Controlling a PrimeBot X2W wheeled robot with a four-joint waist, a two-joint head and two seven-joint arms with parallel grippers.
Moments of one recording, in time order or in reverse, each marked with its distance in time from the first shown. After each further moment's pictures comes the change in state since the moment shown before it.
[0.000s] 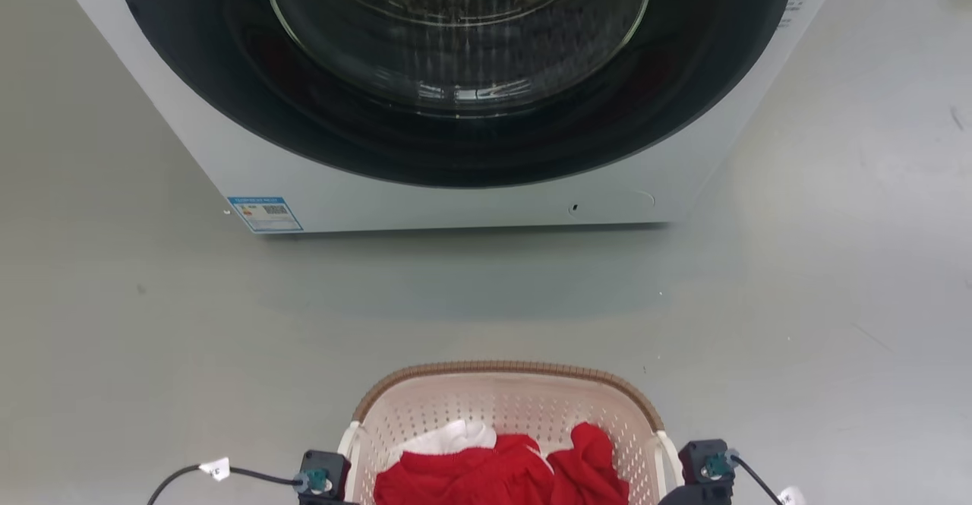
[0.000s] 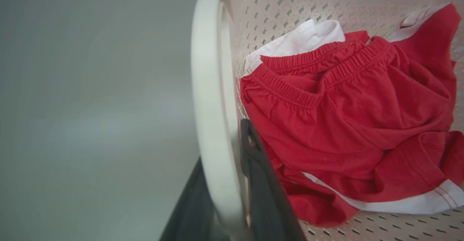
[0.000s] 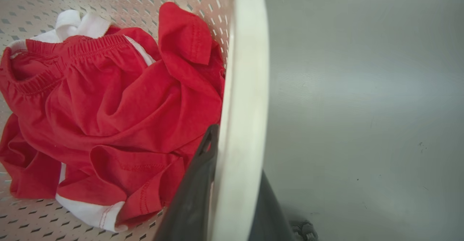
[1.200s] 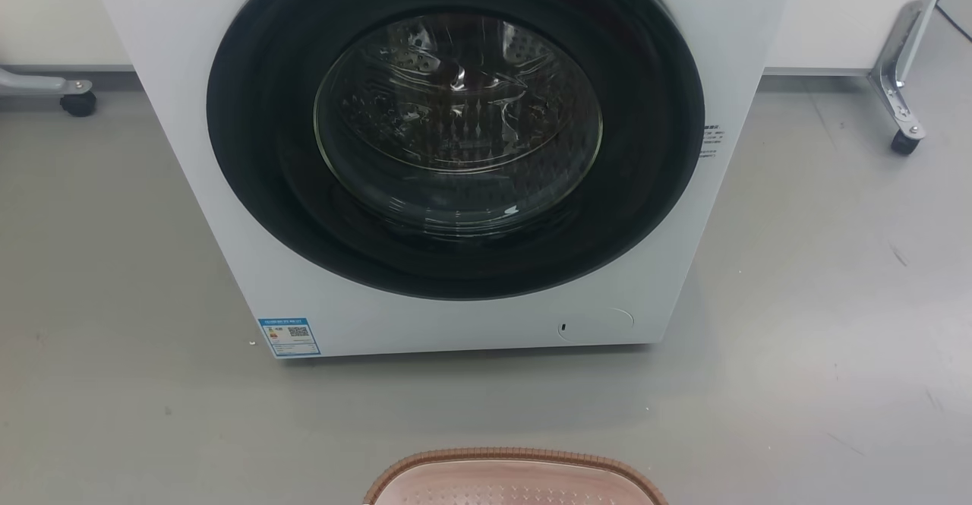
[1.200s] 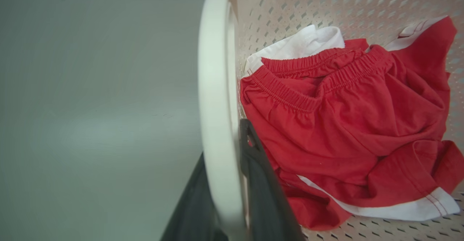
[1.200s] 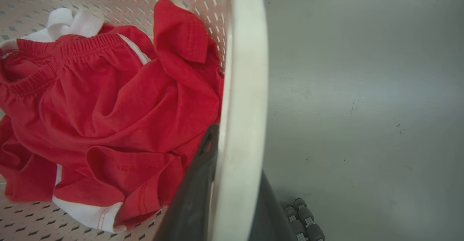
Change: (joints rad) left arm 0.127 0.000 -0.084 -0.028 -0.116 0.034 0.079; right arm 0.096 0.013 0.090 0.063 0.105 0.002 0.061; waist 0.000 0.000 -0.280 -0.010
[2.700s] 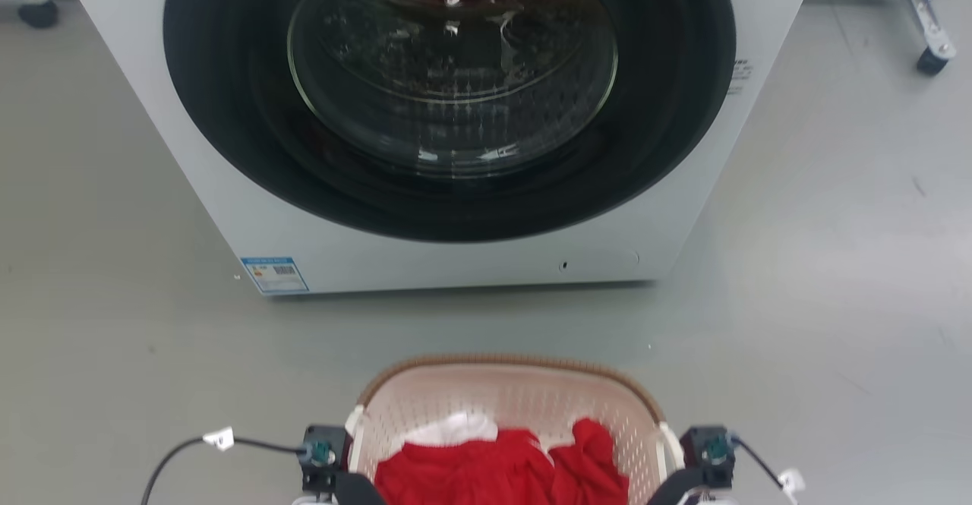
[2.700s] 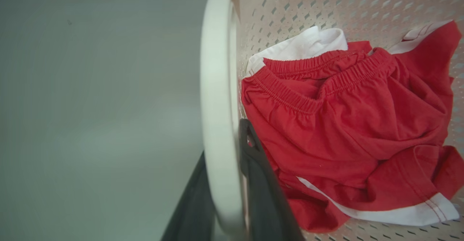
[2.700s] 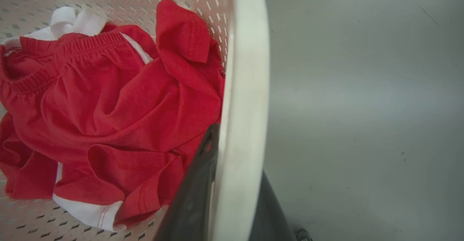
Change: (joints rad) left arm -0.157 0.007 -0.026 0.008 -0.036 0.018 -0.002; right arm -0.137 -0.010 0.049 -0.011 0.069 -0.002 -0.037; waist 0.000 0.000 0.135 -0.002
